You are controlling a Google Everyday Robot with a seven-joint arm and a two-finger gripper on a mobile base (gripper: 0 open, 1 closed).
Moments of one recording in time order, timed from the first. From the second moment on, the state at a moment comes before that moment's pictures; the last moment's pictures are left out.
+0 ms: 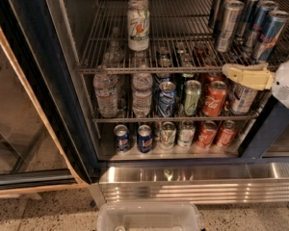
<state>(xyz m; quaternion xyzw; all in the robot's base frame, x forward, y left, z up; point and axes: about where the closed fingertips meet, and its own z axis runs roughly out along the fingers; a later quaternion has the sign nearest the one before) 0.552 -0.272 0.980 -0.17 0.67 0.03 0.72</state>
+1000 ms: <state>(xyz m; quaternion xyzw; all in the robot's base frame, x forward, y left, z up) 0.570 -0.274 0.993 -0.16 0.64 0.02 0.75</state>
